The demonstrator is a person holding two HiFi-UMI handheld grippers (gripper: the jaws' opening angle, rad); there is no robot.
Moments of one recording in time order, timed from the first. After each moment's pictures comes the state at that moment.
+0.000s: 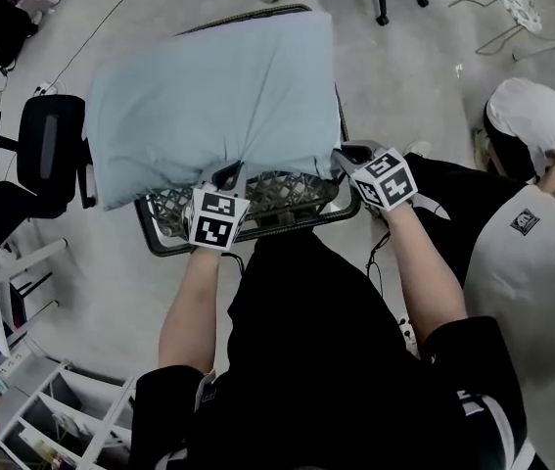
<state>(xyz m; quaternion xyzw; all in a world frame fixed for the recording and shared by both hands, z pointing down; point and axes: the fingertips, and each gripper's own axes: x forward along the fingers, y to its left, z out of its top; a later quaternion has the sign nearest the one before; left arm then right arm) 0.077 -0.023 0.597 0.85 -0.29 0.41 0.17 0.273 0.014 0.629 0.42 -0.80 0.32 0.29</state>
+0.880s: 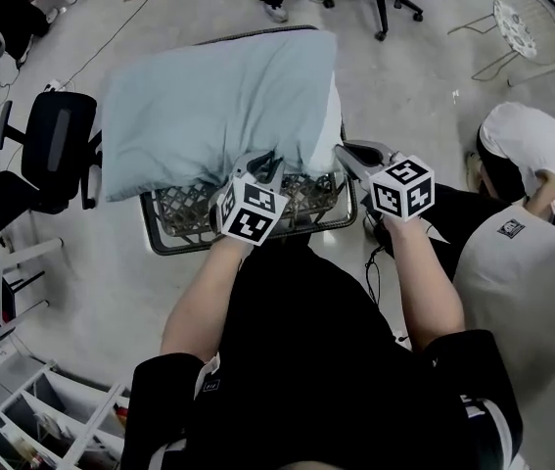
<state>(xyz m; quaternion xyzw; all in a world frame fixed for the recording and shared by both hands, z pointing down) 0.140 -0.020 0.544 0.88 -0.25 0.38 0.11 0.258 -0.011 0.511 0.45 -0.82 0.31 0.16</state>
